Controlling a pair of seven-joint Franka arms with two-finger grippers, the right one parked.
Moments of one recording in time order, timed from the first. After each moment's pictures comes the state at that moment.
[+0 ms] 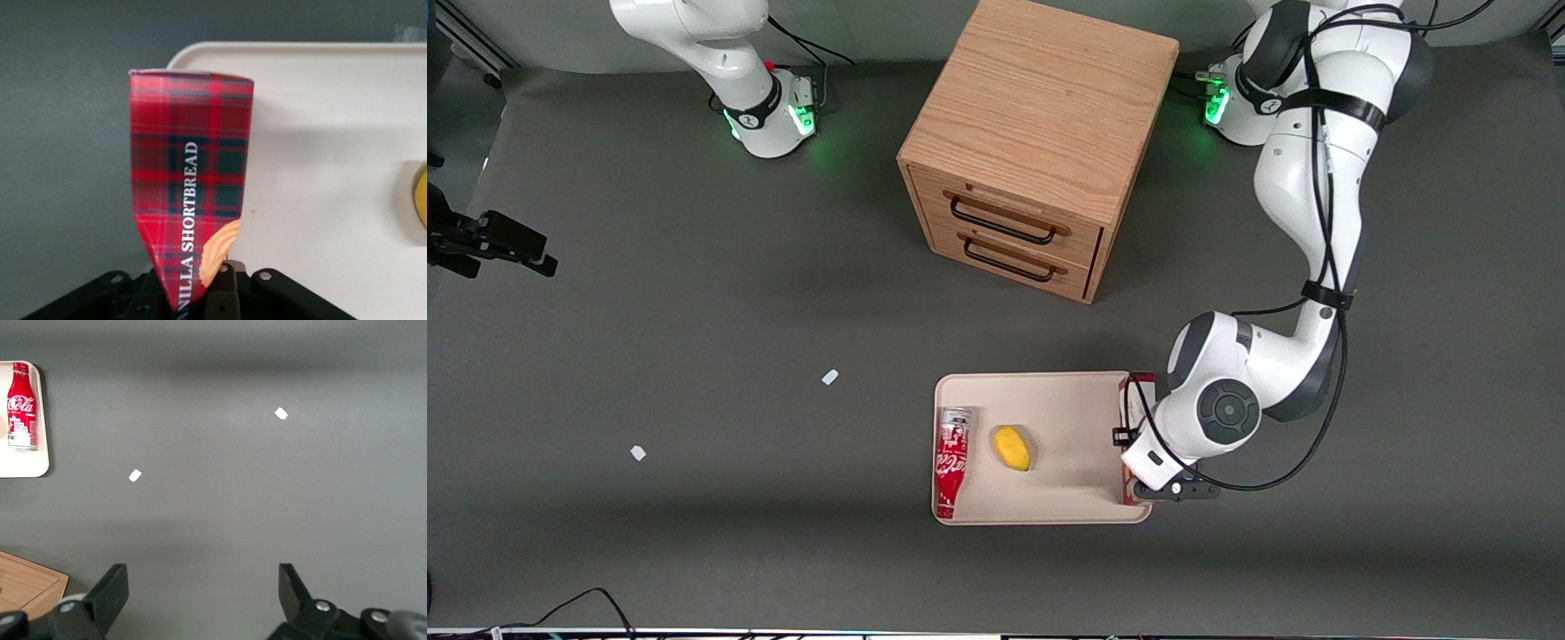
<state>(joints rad) -0.29 0.94 -0.14 -1.15 0.02 2.08 -0.38</state>
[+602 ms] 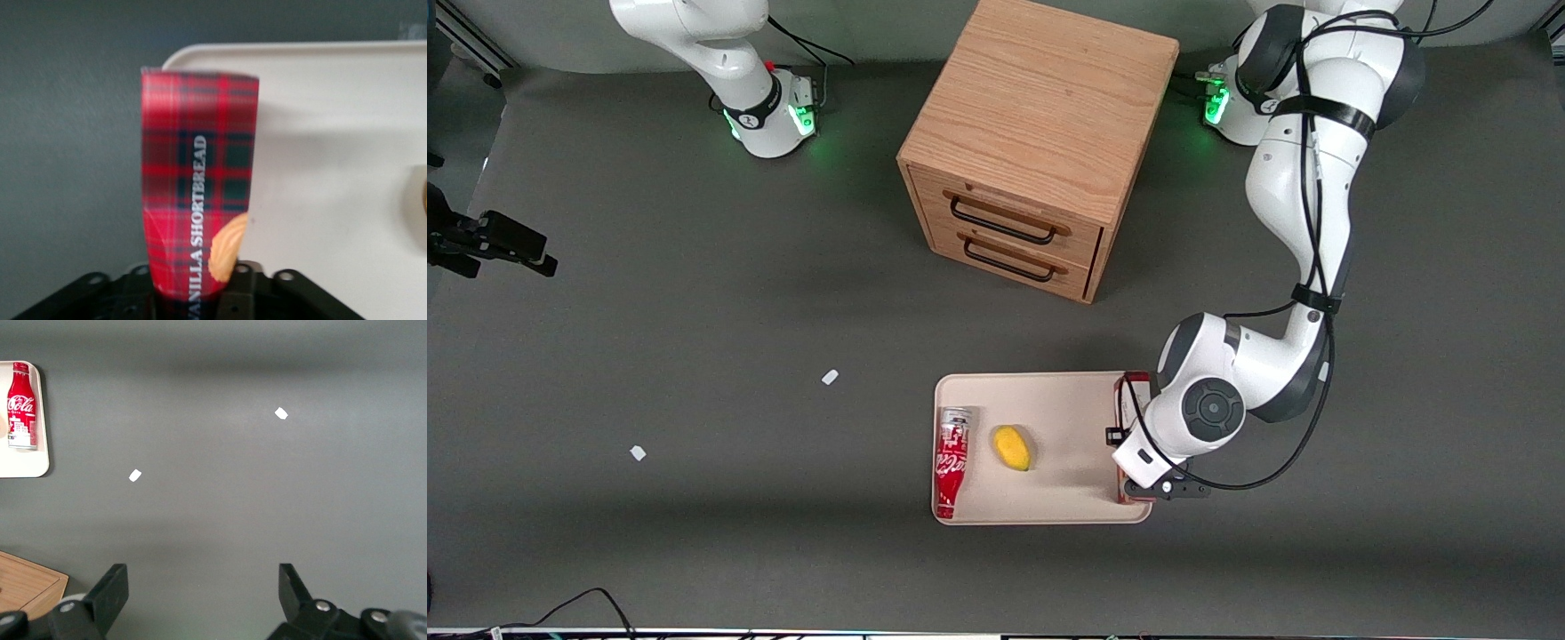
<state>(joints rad) -0.29 0.95 -0.15 -1.15 0.07 2.12 -0.40</state>
